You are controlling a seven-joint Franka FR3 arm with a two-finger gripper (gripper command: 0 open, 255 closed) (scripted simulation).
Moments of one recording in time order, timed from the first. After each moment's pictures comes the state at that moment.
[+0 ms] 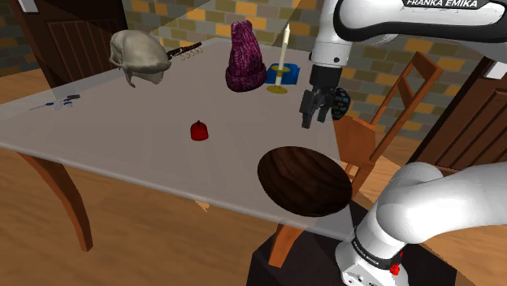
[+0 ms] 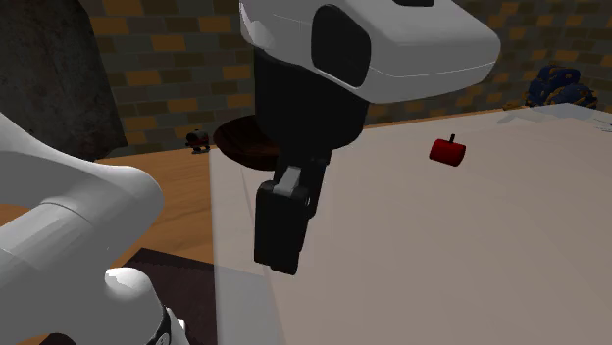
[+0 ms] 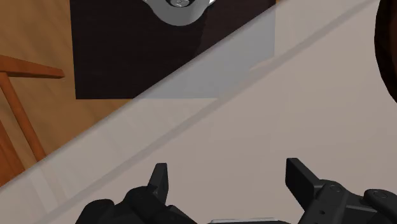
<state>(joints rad) 0.02 -0.75 -0.03 -2.39 0.09 1.52 -0.04</state>
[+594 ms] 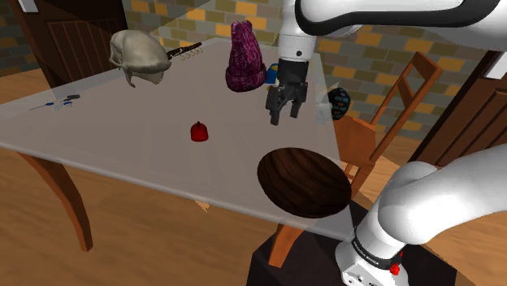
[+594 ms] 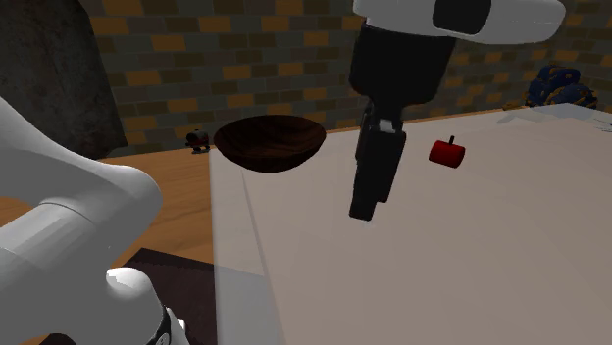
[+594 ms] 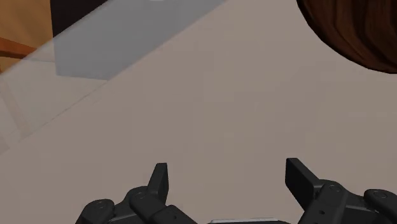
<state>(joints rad) 0.06 -0.56 0.11 -2.24 0.14 1.59 0.11</state>
